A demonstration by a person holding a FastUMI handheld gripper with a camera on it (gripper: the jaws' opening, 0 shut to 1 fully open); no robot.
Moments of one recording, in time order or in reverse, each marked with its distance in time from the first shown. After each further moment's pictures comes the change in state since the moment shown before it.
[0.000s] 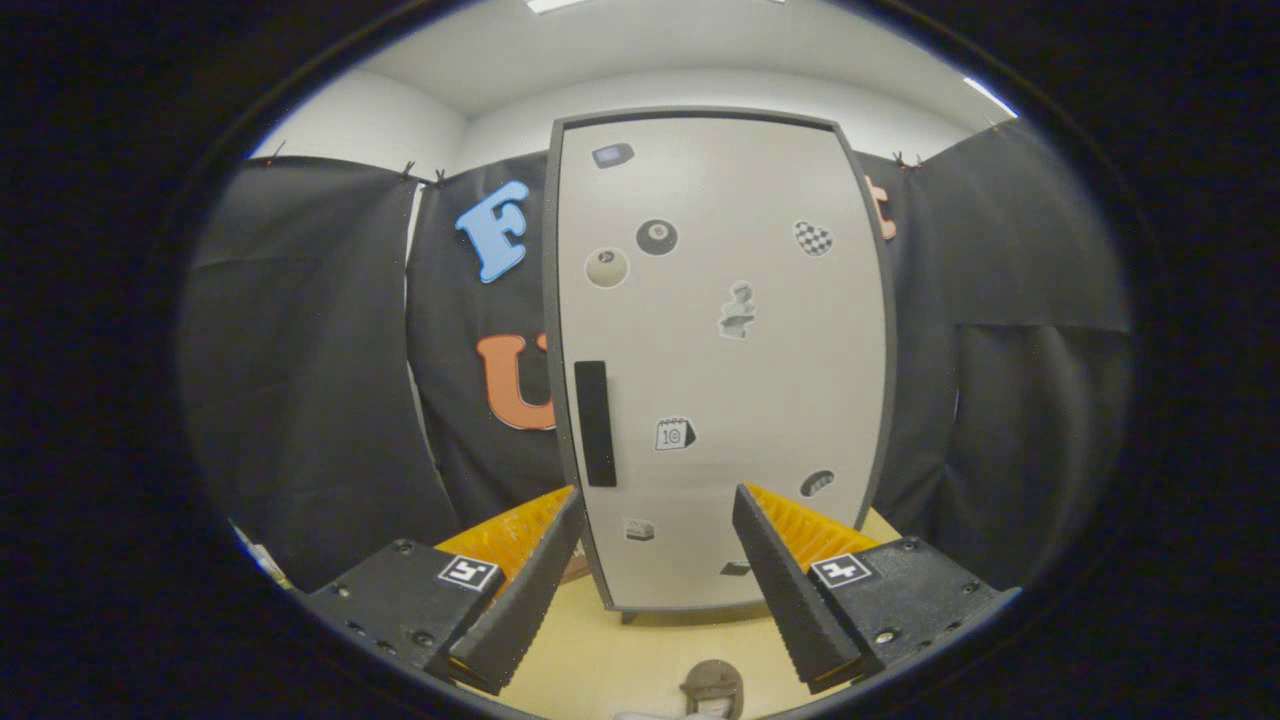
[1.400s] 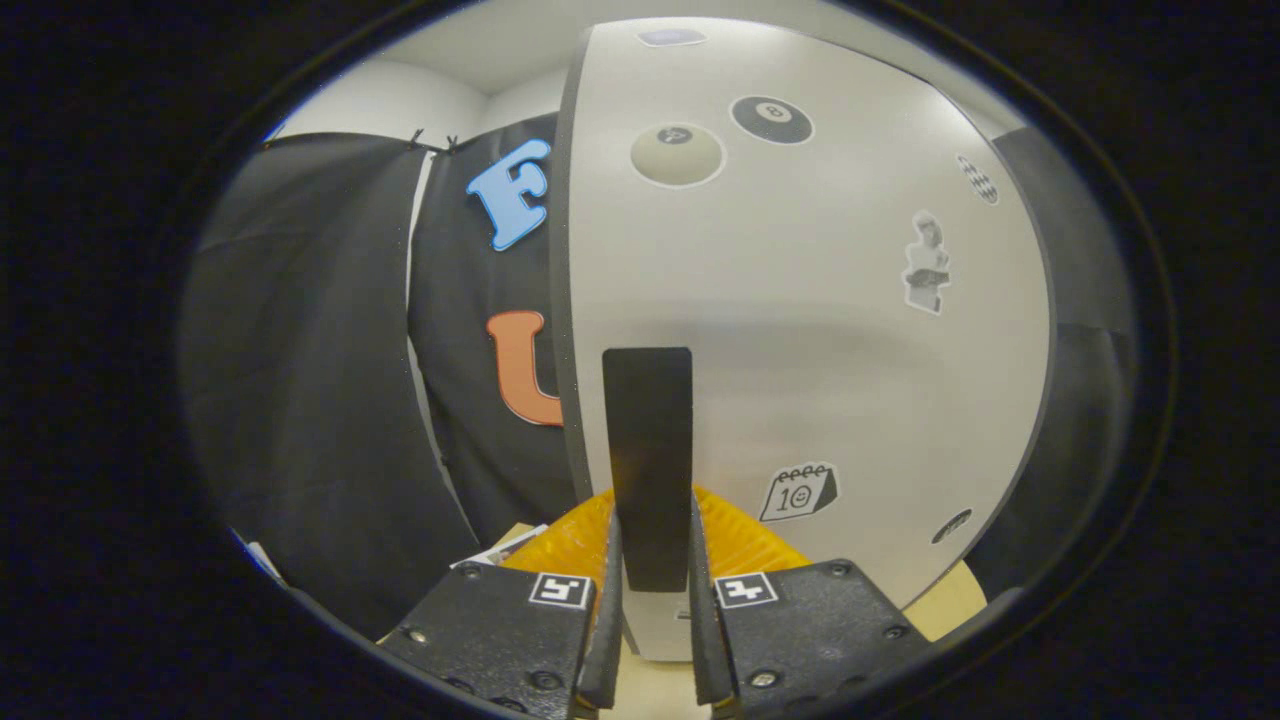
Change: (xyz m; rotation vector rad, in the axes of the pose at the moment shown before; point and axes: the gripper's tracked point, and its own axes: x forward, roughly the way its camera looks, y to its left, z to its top) arm 0.138 0.042 0.000 -0.034 0.056 0.078
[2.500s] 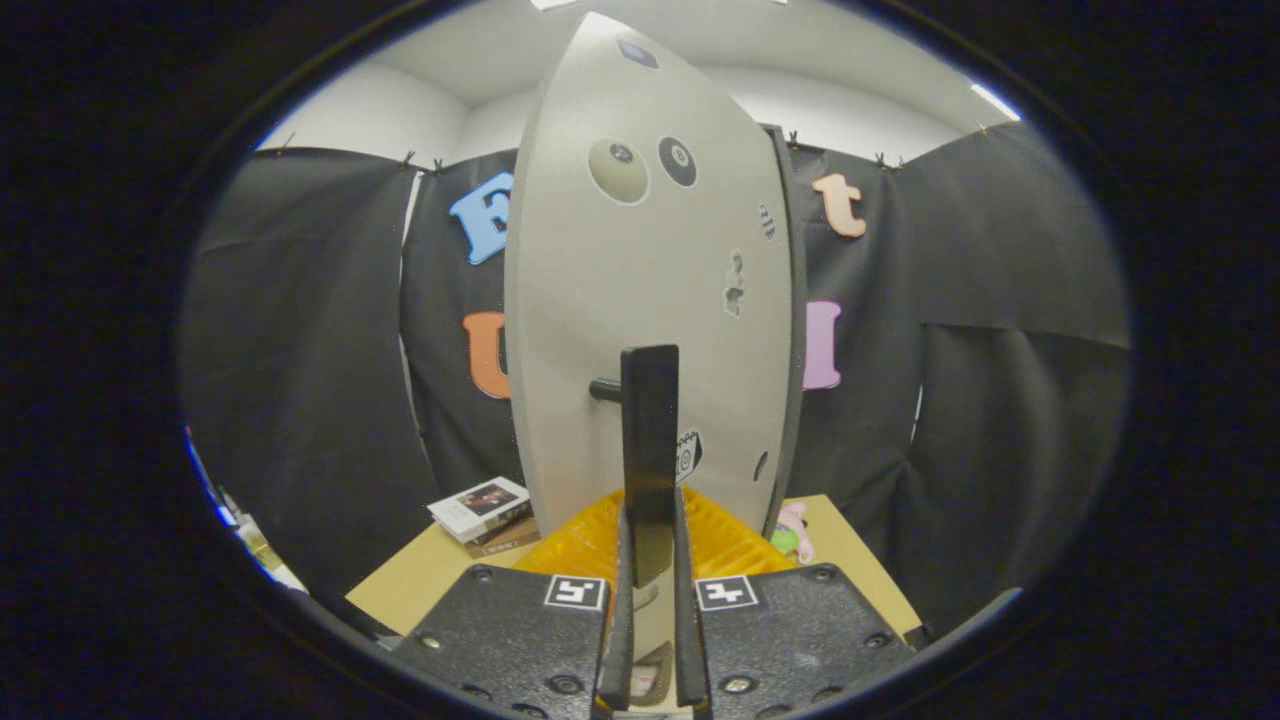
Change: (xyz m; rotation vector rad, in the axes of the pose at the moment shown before) arm -0.272 -0.131 -0.043 -0.001 -0.017 -0.144
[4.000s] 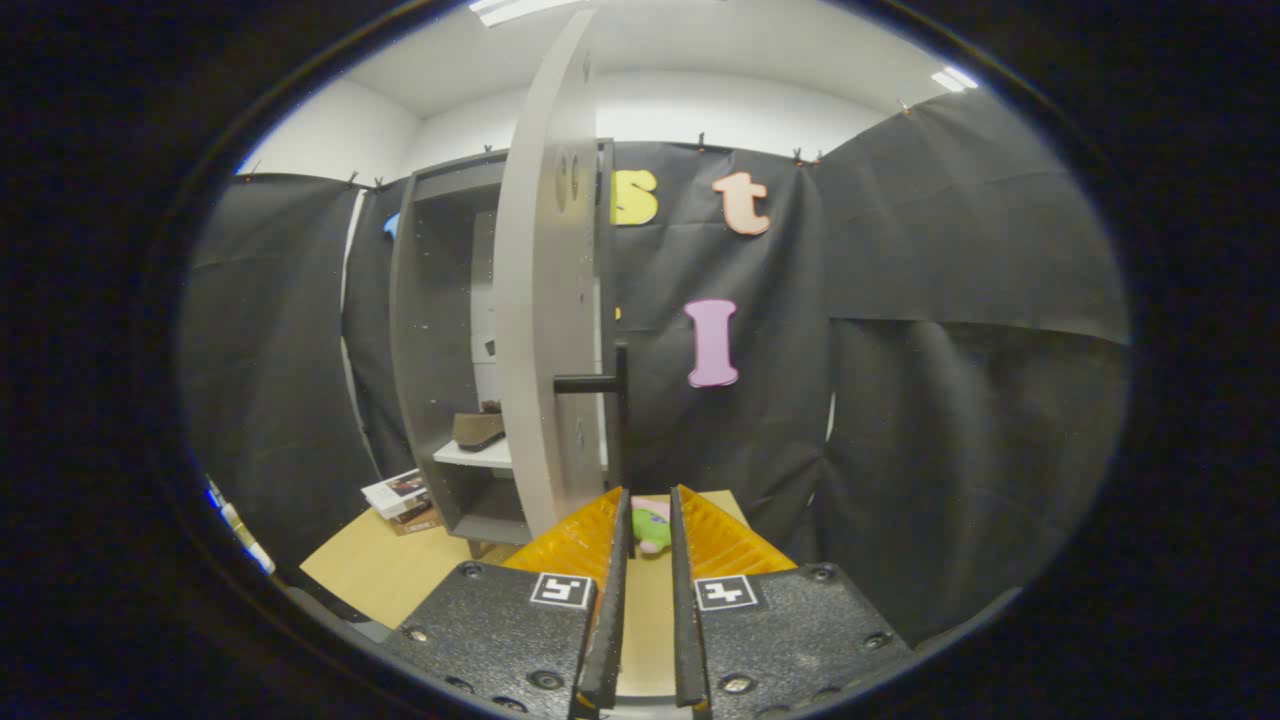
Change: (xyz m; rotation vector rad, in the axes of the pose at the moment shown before) arm -0.078 -0.220 -0.001 0.017 -0.038 -0.139
